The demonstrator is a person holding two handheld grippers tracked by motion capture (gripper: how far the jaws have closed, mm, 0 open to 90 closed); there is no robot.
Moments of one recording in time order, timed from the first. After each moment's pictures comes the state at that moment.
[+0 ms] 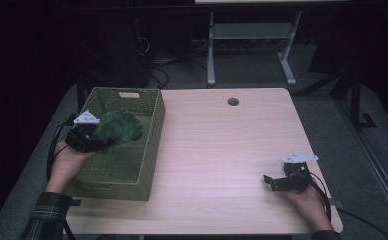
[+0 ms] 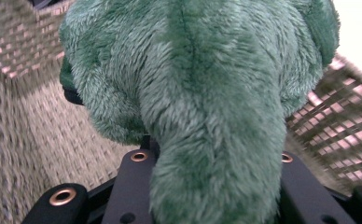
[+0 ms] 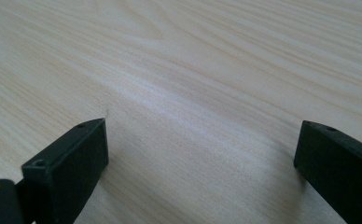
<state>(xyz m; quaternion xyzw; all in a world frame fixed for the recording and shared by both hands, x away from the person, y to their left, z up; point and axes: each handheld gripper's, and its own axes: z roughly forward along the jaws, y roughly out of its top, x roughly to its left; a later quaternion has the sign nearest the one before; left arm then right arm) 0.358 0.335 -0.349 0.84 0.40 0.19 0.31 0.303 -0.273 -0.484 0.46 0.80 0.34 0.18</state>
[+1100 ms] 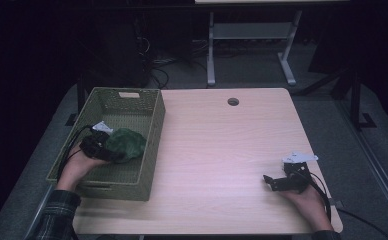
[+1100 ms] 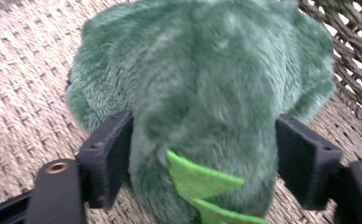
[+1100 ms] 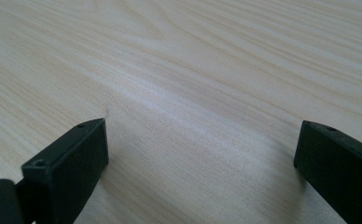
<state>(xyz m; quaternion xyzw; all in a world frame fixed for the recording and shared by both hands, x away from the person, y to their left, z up) 0.382 0.332 -0.405 0.87 0.41 0.13 0.25 0.303 -0.273 -0.484 0.46 0.80 0.34 0.18</state>
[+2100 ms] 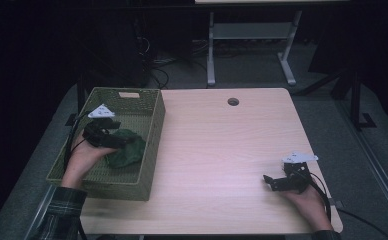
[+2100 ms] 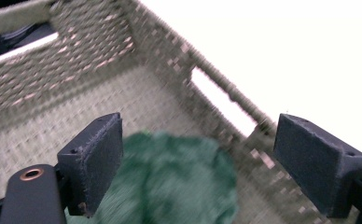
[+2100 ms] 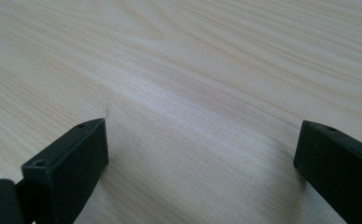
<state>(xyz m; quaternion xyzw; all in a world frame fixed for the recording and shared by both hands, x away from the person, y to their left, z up) 0.369 0.289 -0.339 0.83 0.38 0.17 0.38 0.303 -0.272 -0.484 0.46 0.80 0.34 0.18</state>
